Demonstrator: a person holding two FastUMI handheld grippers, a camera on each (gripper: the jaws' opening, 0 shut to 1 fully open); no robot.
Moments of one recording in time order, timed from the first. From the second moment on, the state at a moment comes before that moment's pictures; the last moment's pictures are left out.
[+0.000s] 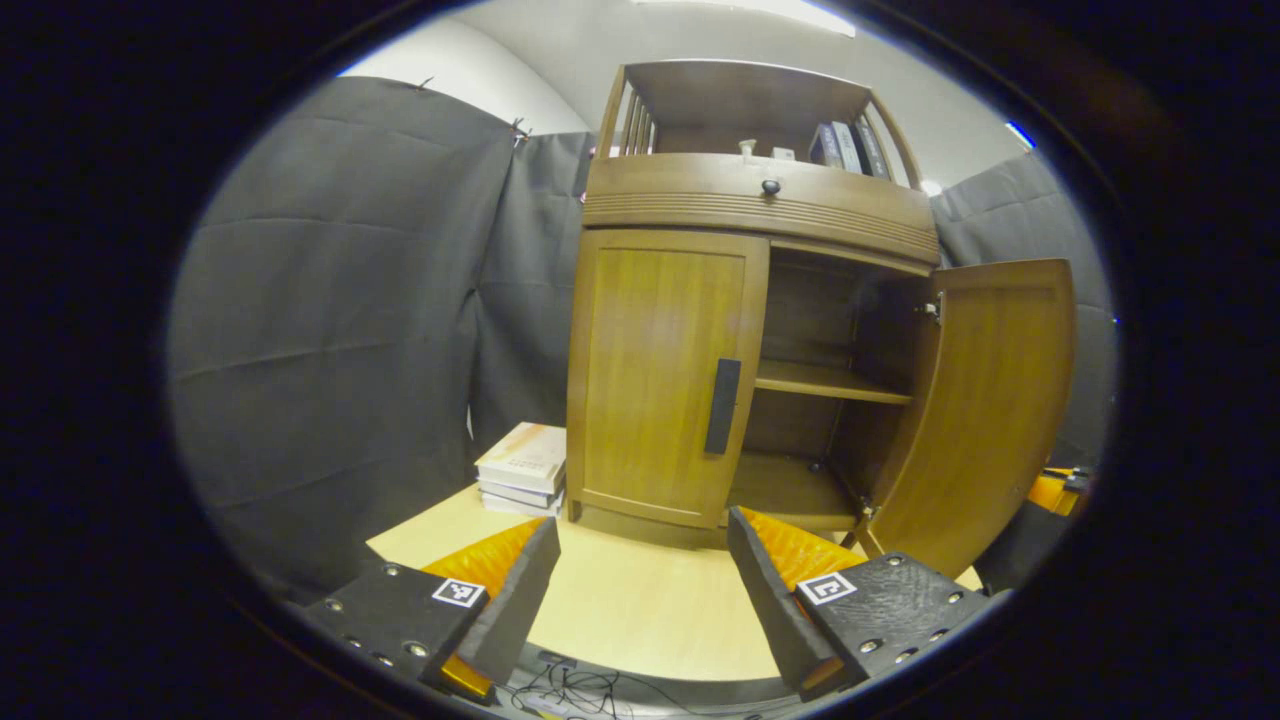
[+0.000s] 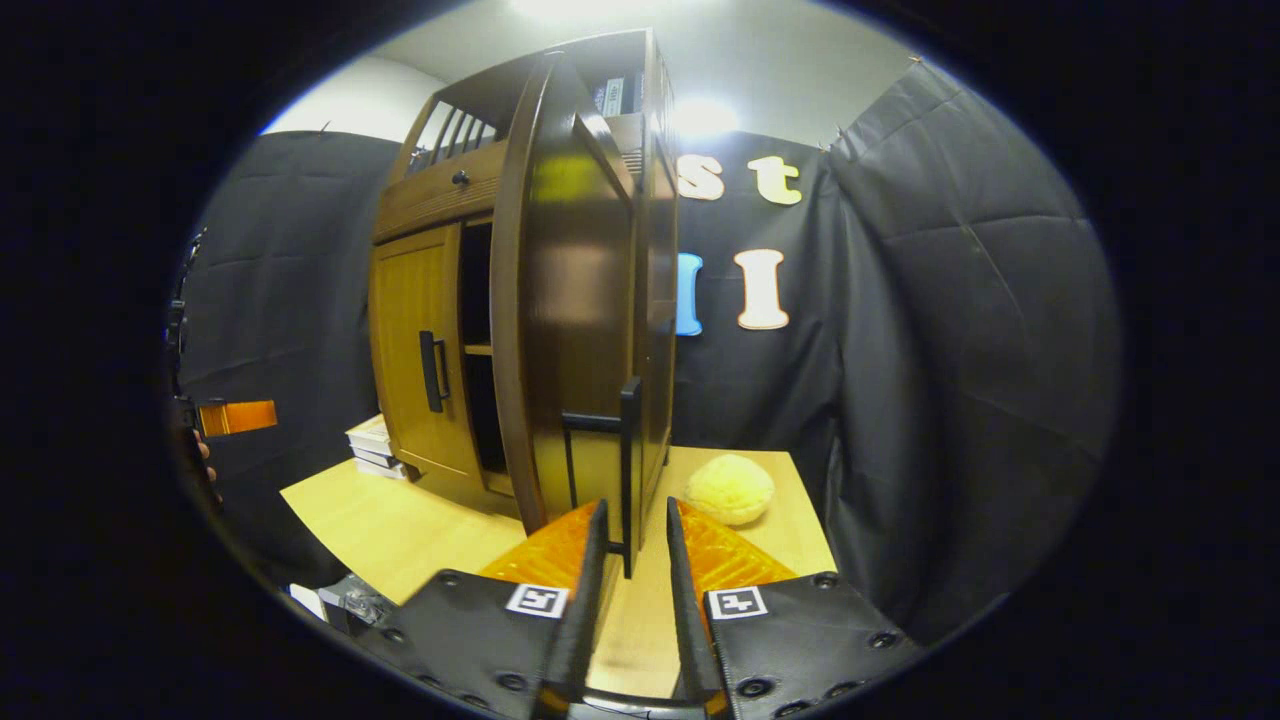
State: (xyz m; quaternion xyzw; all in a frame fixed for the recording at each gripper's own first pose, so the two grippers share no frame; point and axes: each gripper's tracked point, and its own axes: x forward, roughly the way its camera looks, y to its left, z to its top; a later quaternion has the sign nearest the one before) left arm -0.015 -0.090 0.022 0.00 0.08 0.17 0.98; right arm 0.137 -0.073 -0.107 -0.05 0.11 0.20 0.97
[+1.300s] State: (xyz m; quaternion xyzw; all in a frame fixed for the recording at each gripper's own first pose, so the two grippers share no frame) left arm 0.129 -0.115 0.032 0.02 0.04 -0.06 1.00; right arm 0.076 0.114 -0.032 -0.02 0.05 0.10 0.99
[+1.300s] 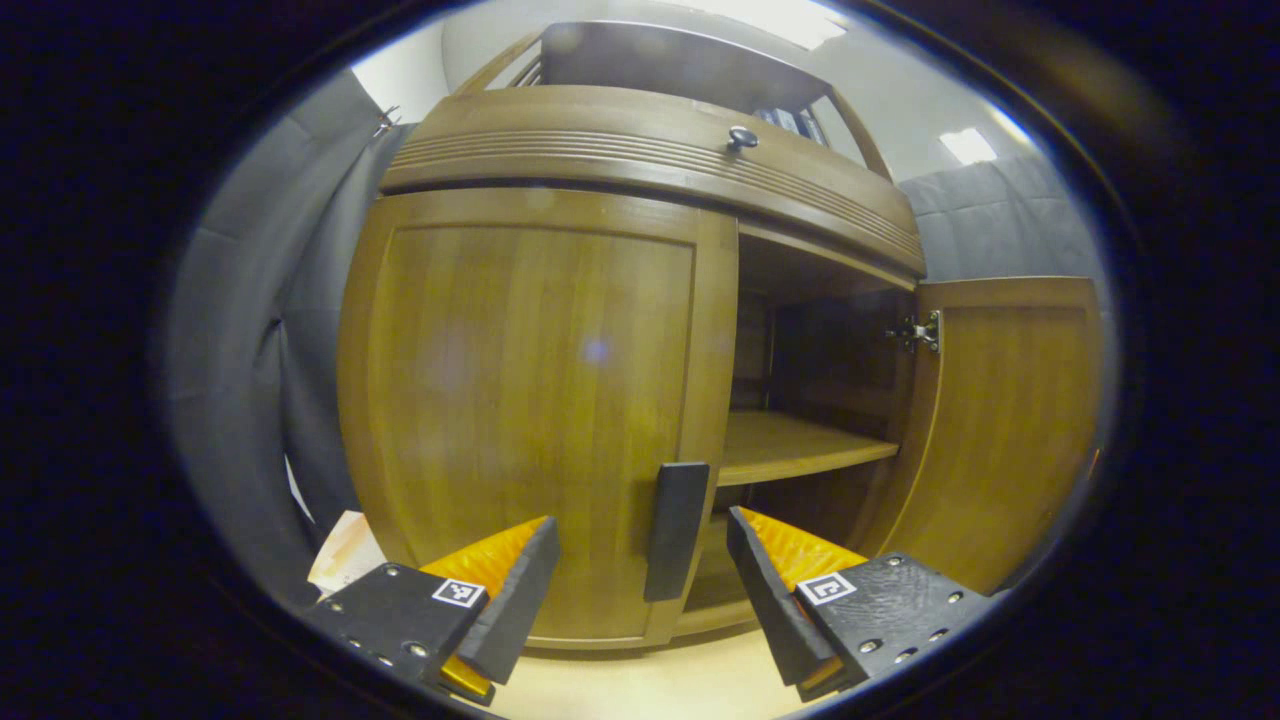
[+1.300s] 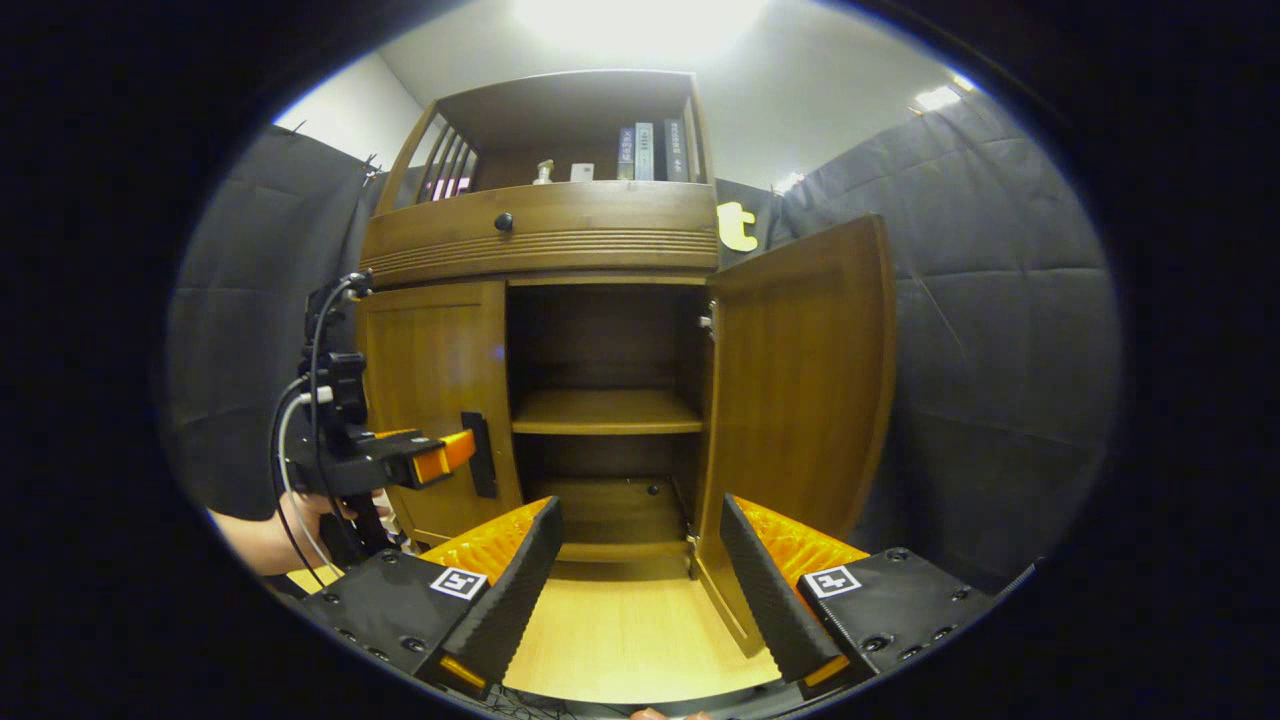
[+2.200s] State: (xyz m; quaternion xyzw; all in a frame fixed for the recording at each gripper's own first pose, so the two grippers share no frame) left arm 0.176 -0.136 0.005 -0.01 0.07 -0.02 1.00; right arm 0.162 0.162 -0.028 -0.03 0.04 0.22 0.97
